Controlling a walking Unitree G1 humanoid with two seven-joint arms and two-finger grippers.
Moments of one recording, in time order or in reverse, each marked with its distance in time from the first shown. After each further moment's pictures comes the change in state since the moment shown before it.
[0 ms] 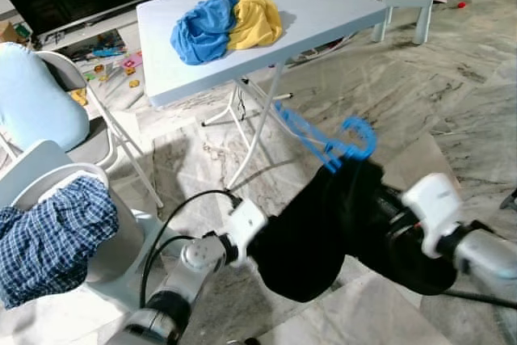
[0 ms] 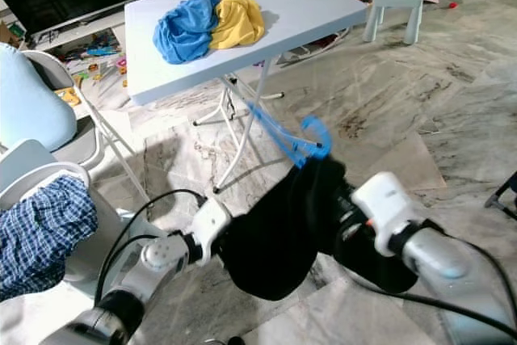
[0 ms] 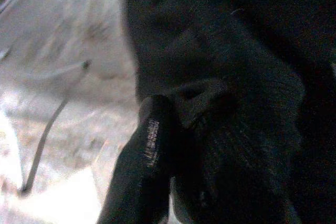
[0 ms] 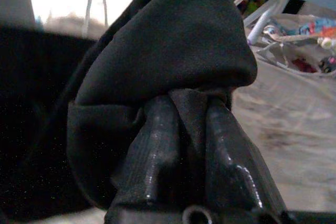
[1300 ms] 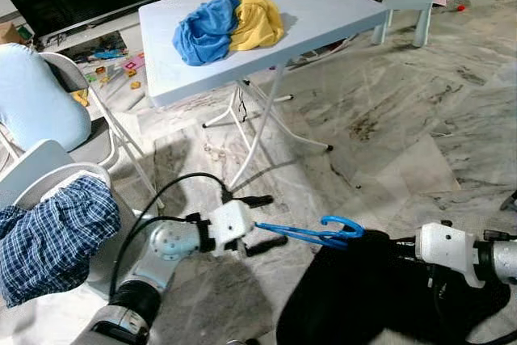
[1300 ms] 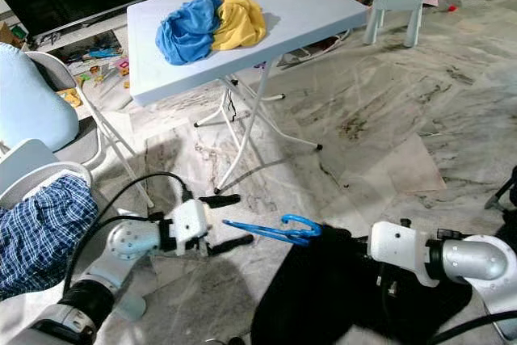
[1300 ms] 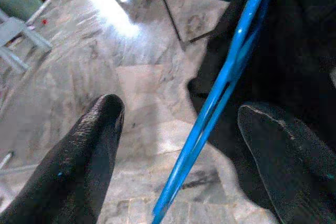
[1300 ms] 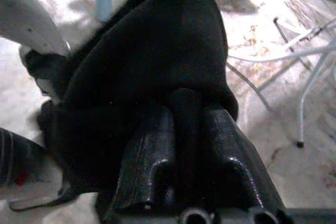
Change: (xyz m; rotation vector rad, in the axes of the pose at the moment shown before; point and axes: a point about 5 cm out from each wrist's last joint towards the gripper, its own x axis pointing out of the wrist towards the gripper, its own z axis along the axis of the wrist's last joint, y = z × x) left arm -0.029 0.022 0.029 0.279 -0.151 -0.157; right arm -0.029 -0.014 -0.026 -0.252 0.108 0.551
